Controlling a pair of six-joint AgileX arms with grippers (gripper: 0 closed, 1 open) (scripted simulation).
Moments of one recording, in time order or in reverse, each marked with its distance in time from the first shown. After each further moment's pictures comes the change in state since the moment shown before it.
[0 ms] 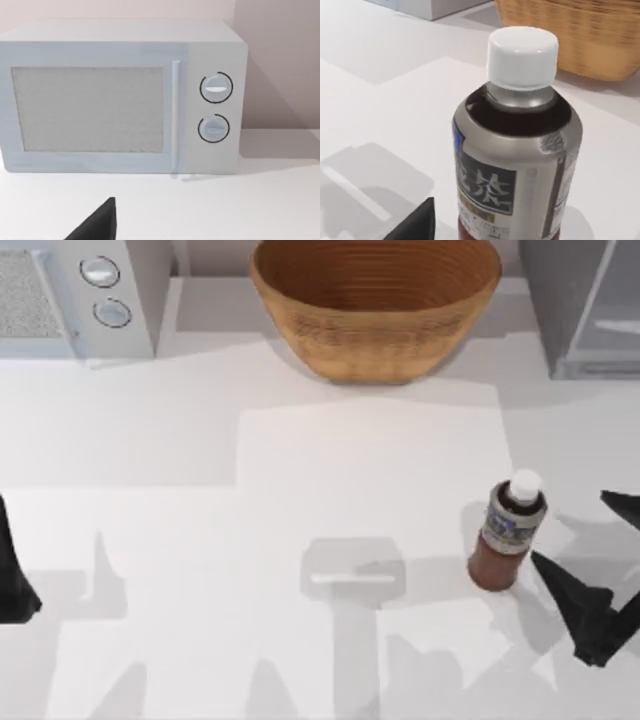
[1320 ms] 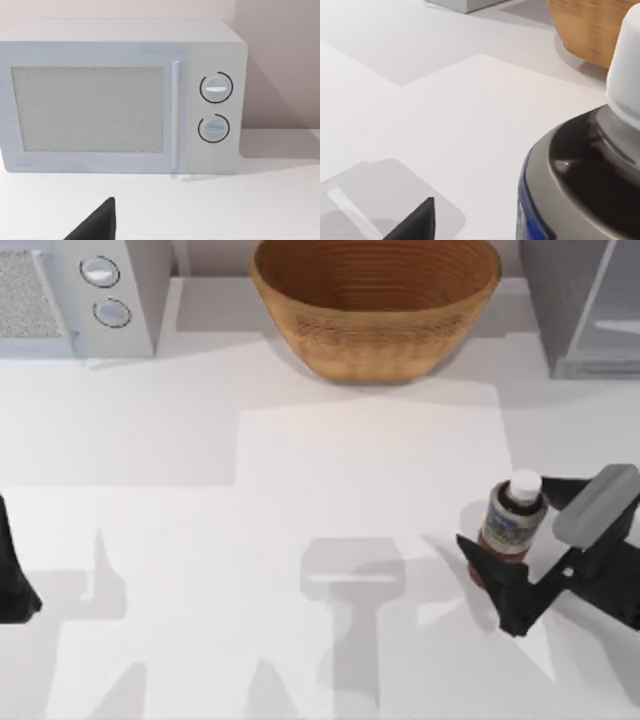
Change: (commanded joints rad) left arm 0.000 0.000 0.000 0.000 0.000 0.000; right arm 0.180 0.391 0.195 0.193 0.104 0.032
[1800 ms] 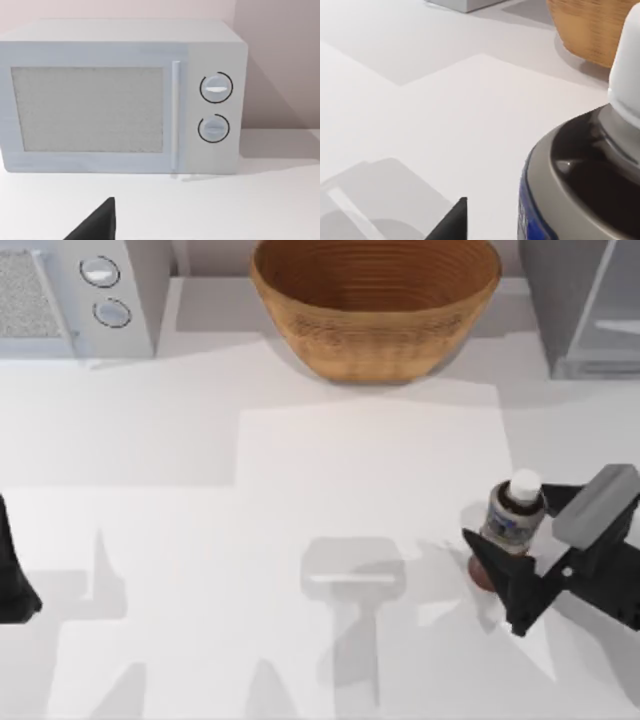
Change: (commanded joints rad) left arm 0.000 0.000 0.000 0.000 0.000 0.000; right arm 0.000 0.000 0.000 0.000 0.000 0.000
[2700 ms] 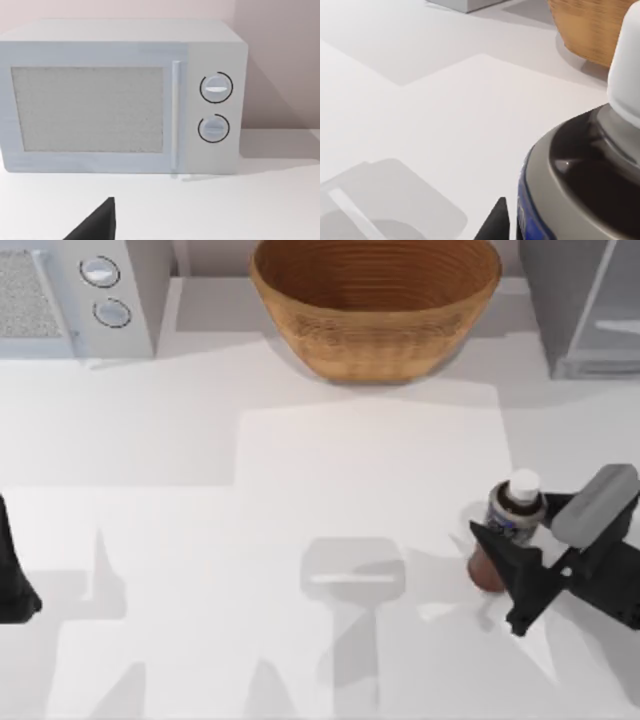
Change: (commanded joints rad) left arm 0.000 0.000 0.000 0.000 0.000 0.000; right arm 0.000 0.000 0.000 0.000 0.000 0.000
